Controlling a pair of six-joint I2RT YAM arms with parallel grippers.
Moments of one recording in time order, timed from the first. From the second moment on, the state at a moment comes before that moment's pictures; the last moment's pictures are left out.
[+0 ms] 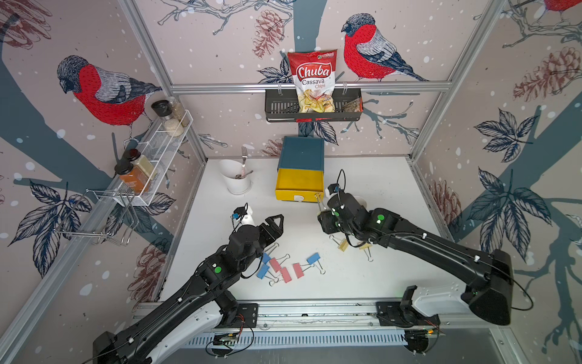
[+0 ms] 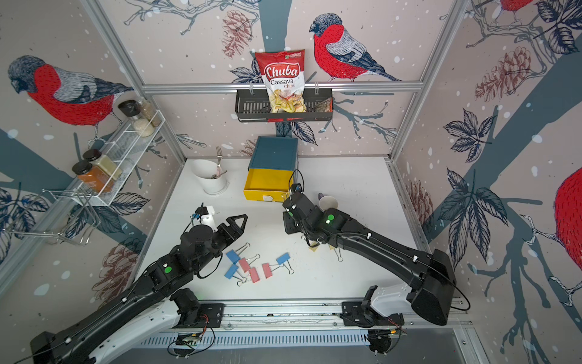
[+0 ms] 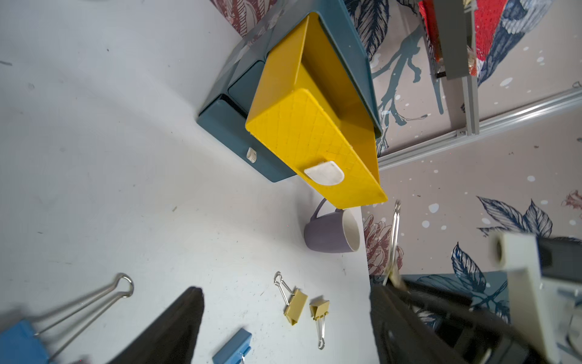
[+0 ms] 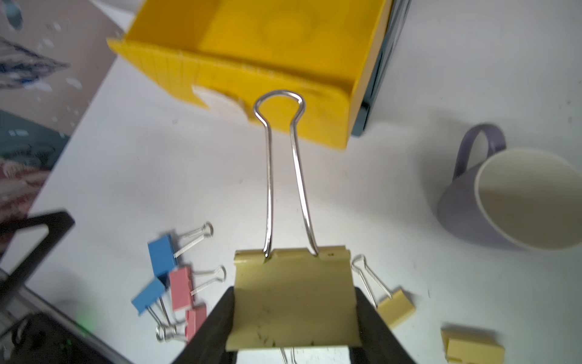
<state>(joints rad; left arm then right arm) -0.76 0.63 0.56 -0.30 -0.25 -1.04 0.97 1.40 1.27 -0.67 0.26 0.52</state>
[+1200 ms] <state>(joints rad) -0.76 0.68 0.55 -0.21 -0.12 -0.84 0.86 1.80 1.86 -0.82 0.28 0.44</state>
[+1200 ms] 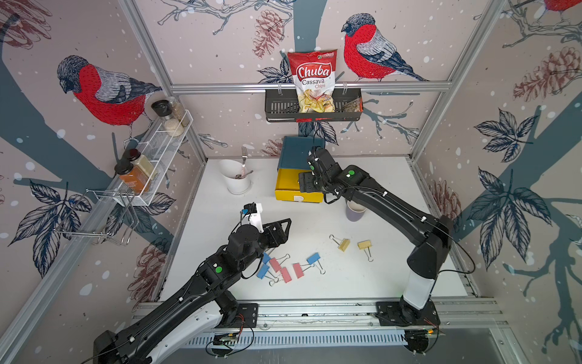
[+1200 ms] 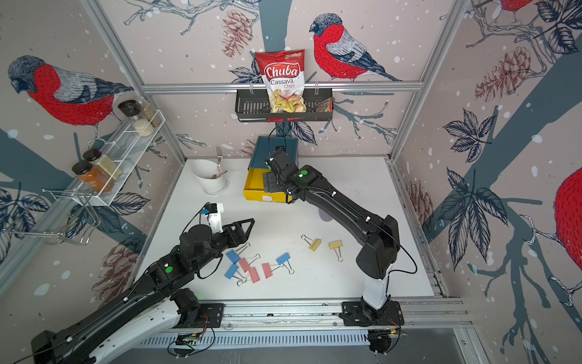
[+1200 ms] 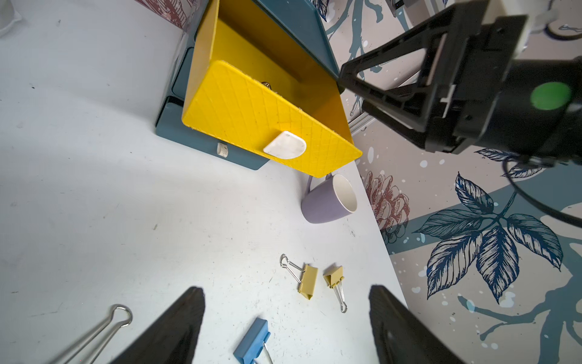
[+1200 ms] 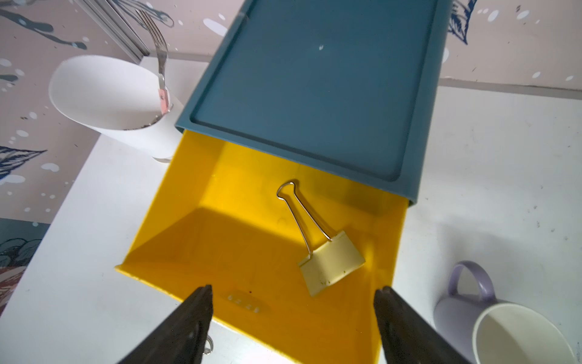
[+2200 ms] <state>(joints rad) -0.76 0.68 0.58 -0.21 -0.13 -0.89 1.02 1.44 0.75 -0.54 0.36 1.09</state>
